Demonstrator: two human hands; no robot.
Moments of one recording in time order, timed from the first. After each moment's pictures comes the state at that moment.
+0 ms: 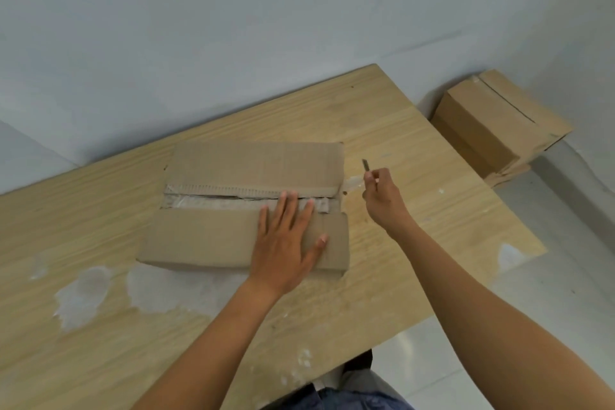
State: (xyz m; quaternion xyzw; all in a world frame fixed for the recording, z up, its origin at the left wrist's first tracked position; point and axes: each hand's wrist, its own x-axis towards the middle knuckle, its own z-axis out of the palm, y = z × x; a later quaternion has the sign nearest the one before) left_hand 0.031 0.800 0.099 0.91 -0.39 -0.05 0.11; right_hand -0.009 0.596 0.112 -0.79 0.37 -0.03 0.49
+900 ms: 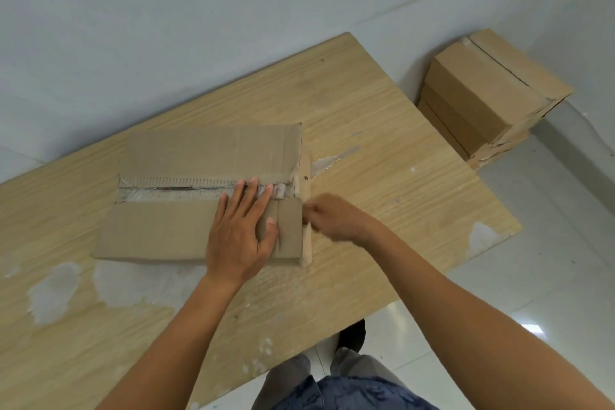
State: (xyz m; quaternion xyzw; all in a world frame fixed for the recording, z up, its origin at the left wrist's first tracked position) left_hand 0.025 0.783 0.095 0.92 -0.36 -0.01 0.14; right_hand -0.044 0.602 0.113 -0.80 0.16 0.17 0.55
